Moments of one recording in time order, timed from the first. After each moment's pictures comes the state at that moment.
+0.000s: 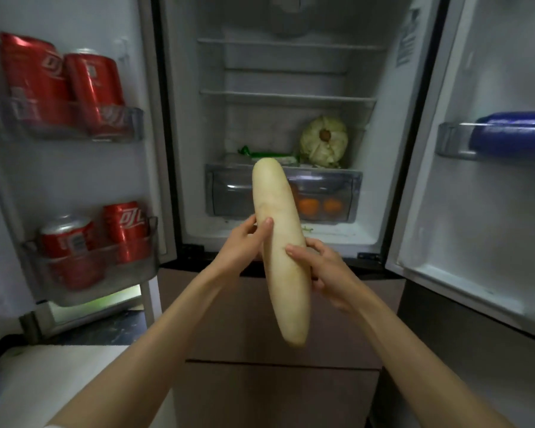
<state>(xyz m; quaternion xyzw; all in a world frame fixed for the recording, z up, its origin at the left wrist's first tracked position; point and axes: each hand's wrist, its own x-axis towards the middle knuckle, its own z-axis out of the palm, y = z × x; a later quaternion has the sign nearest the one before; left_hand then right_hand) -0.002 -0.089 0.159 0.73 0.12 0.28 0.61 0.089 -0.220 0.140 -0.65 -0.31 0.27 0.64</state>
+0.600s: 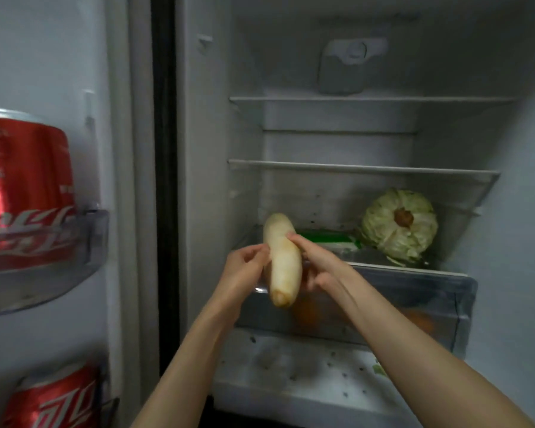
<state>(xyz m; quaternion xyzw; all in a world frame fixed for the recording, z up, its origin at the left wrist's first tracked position) 0.156 0.131 0.232 0.67 0.20 0.42 0.58 0.284 0.074 0.253 -0.59 -0.20 0.43 0.65</state>
